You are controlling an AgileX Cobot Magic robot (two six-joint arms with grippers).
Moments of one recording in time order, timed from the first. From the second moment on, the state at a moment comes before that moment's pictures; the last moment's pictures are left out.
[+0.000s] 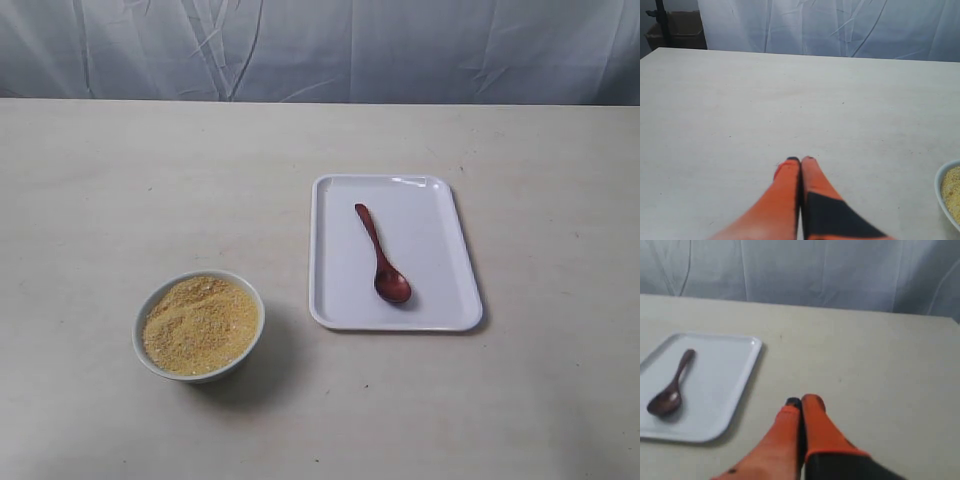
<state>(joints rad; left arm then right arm) 0.00 0.00 -0.01 0.00 0.34 -0.04 0.08 0.01 -0.04 0.04 0.40 -0.14</state>
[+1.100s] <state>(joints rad) 0.00 0.00 -0.01 0.00 0.34 -0.04 0.14 0.01 0.00 0.01 0.35 -0.14</state>
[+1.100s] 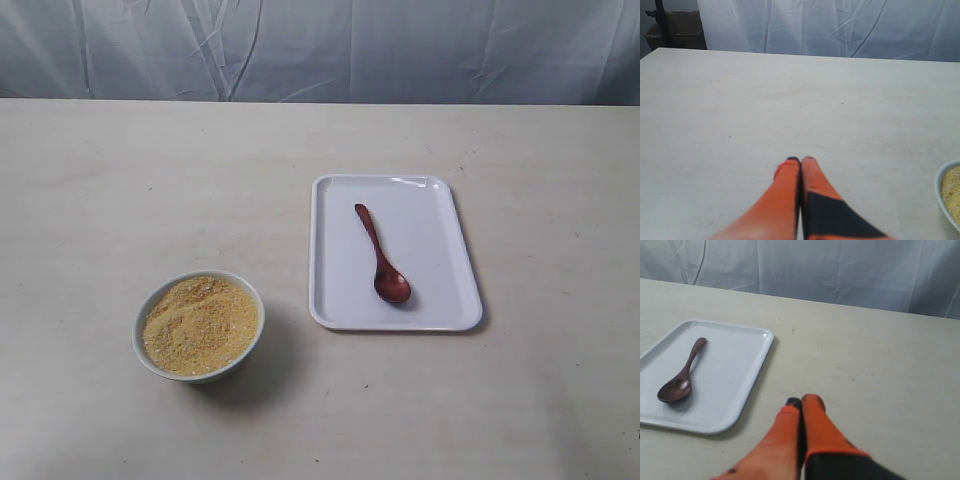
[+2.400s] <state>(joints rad) 0.00 0.00 -0.01 0.00 0.34 -0.04 0.14 0.01 0.00 -0.02 0.35 0.06</state>
